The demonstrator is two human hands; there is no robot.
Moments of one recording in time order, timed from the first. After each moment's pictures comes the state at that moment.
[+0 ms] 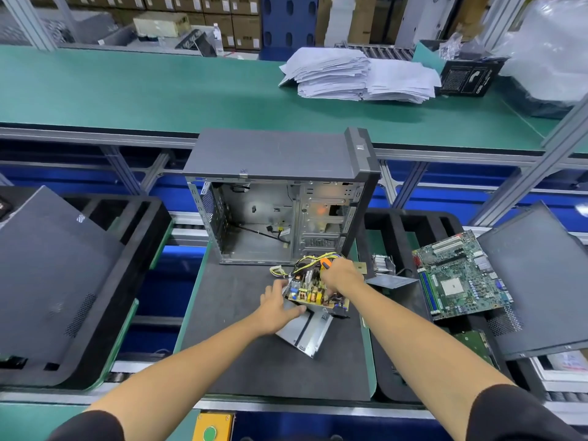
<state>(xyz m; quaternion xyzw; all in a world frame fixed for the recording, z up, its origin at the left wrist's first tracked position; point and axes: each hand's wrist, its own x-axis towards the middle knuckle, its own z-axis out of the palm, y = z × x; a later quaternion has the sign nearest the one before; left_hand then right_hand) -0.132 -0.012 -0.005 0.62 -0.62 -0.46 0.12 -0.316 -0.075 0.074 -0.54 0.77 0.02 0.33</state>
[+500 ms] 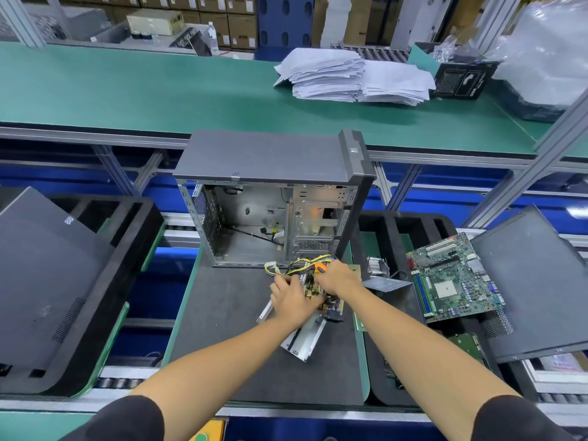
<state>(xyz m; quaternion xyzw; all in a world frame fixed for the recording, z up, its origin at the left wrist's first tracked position) -0.214 -0.032 0.004 0.73 -0.60 -0.30 0.15 -0.324 -0.078 0.074 -0.57 0.76 0.04 0.32</state>
